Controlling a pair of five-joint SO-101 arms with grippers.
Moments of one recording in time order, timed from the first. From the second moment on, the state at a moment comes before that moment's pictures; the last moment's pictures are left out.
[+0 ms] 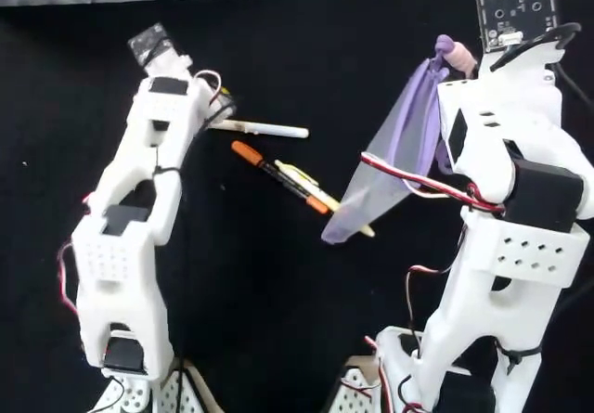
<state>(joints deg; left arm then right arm) 1.1 32.2 -18.5 58.2 40.7 12.5 -31.1 -4.8 75.8 19.8</state>
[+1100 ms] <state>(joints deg) 1.9 81.6 -93.8 90.2 62.6 12.5 -31.1 -2.5 75.8 19.8</state>
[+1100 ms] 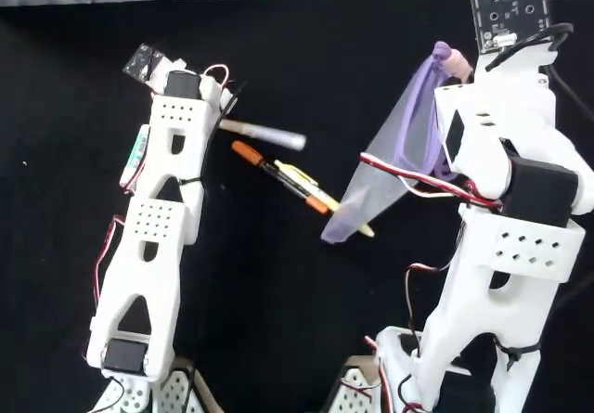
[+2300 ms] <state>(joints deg) 5.8 46.4 -94.1 92.9 44.1 12.5 -34.2 -1.8 76.8 20.2</state>
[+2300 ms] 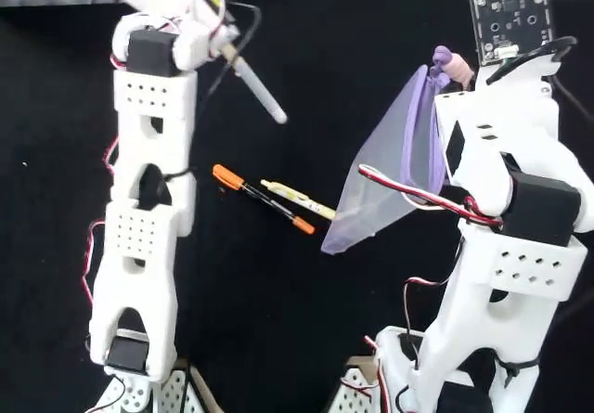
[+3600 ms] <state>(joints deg) 27.3 -19.2 -62.0 99.9 33.1 1.5 -28.4 -1.2 73.2 19.8</state>
